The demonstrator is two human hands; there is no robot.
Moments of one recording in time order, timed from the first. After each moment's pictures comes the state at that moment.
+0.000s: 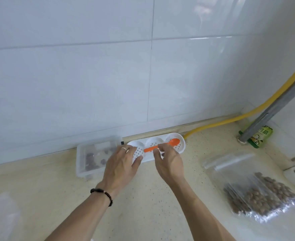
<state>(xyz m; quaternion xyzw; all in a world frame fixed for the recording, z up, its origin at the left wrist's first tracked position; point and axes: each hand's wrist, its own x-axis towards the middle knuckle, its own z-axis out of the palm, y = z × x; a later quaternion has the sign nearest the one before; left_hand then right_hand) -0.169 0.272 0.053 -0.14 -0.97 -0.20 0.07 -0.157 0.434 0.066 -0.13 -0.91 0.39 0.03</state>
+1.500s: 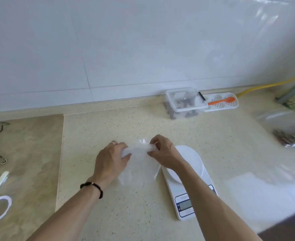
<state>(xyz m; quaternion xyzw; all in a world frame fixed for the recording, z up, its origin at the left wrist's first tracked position) 0.018 -0.130 0.002 -0.06 -0.95 -0.29 0.03 0.008 0.068 0.030 -0.05 -0.89 0.42 -0.16</state>
